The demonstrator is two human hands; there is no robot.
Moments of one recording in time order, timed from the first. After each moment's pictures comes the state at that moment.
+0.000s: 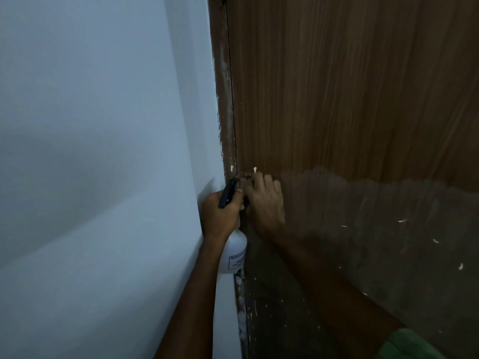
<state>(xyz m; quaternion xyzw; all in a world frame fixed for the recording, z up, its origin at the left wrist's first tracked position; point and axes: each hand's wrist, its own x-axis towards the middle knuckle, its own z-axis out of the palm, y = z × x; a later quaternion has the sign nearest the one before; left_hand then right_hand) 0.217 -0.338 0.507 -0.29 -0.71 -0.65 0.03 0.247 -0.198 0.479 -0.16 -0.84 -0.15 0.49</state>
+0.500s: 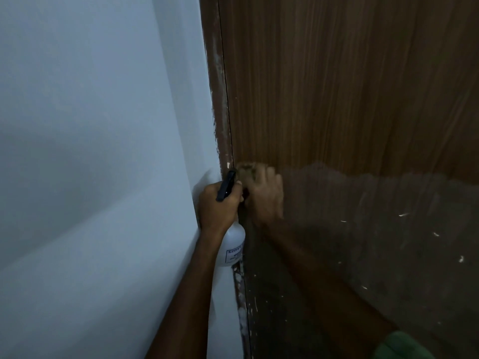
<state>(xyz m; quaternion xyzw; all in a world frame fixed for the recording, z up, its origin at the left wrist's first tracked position) 0.209 -0.333 0.514 -0.32 -0.69 -0.65 0.04 0.243 -0.197 0.486 -0.19 -0.82 -0.14 0.52</state>
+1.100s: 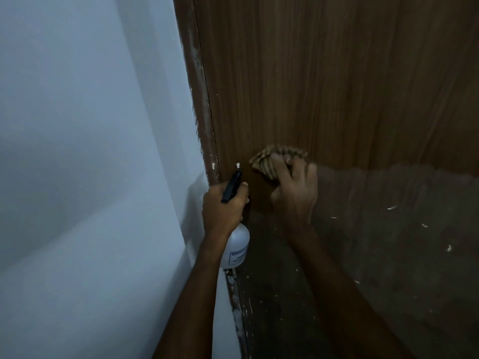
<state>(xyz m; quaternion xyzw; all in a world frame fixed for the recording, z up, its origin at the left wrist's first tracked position) 0.223 -0.301 0.508 -0.36 -0.68 -0.64 0.01 0.314 -0.172 0.496 -0.26 -0.70 -0.10 0.66</state>
